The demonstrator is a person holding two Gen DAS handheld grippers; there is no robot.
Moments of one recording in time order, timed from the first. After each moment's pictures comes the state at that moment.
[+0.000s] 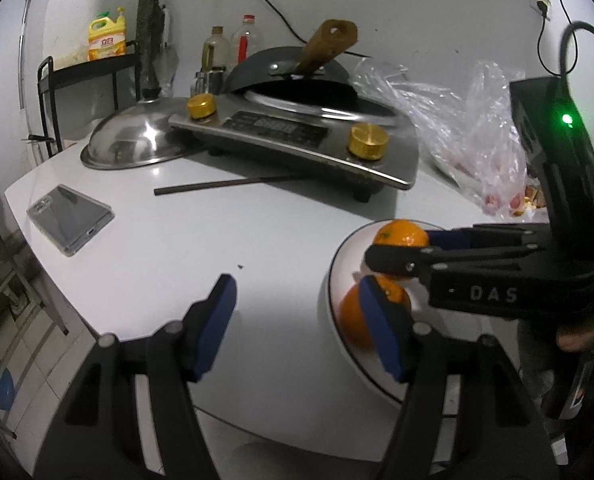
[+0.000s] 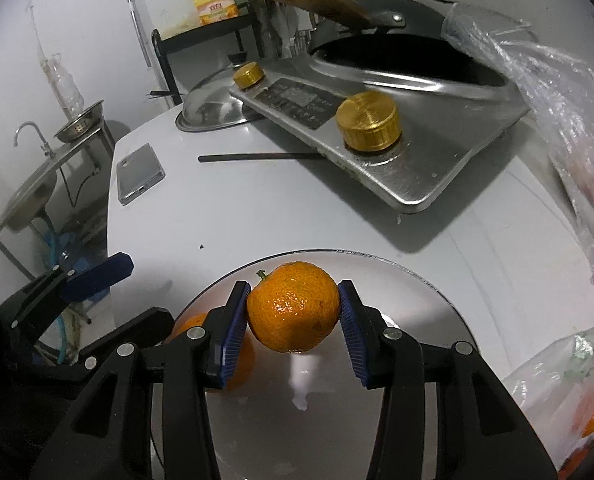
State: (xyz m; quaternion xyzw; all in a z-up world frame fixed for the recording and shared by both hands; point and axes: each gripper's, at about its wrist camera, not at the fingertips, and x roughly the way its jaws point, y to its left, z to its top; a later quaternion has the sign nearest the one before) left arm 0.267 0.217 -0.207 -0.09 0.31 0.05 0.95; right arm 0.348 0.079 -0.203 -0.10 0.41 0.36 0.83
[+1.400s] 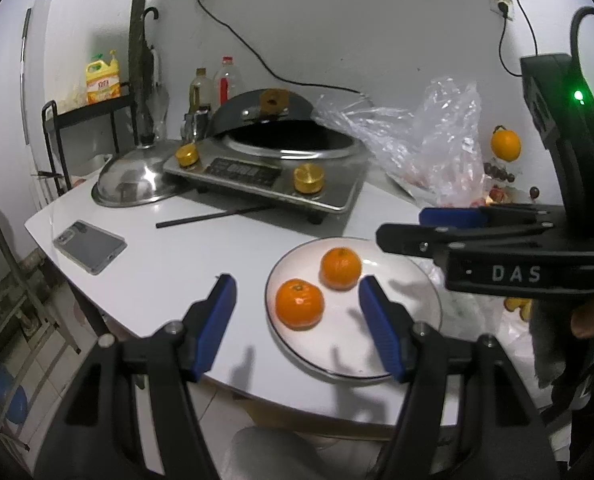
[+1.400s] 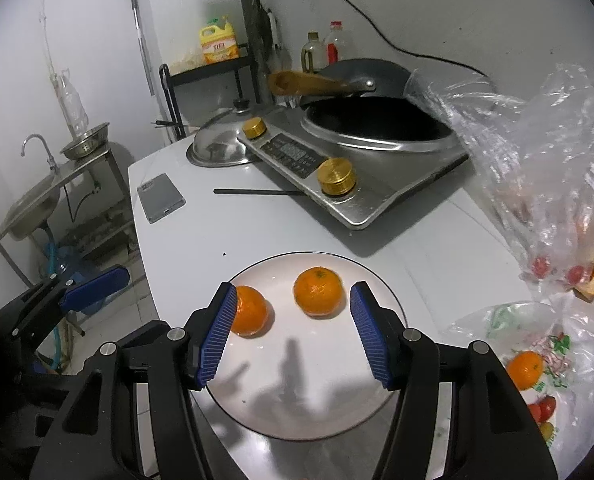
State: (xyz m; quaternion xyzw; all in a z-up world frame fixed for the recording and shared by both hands) left arm 0.206 0.159 -0.146 -0.05 0.27 0.04 0.96; right arm 0.285 0.023 -0.127 -0.10 0.35 0.34 0.87
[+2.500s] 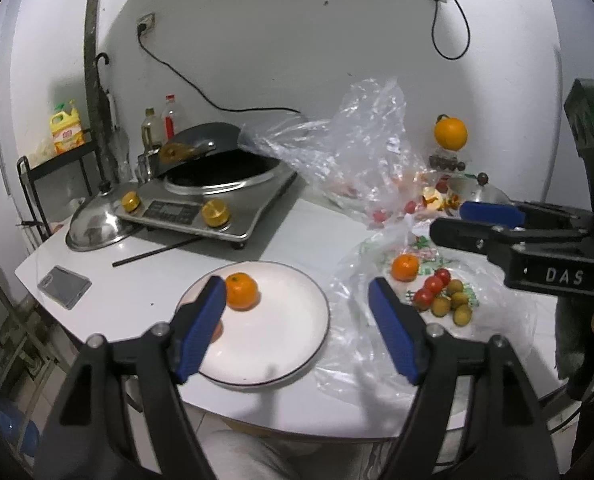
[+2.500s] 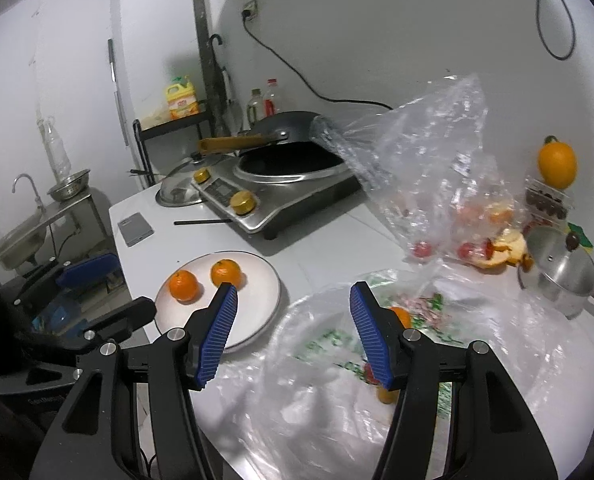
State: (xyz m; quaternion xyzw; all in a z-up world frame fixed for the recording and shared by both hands) left arm 0.195 0.041 -0.106 0.01 0.25 0.00 0.97; right arm 0.236 -0.135 -0.086 -0.06 0.28 0.29 0.91
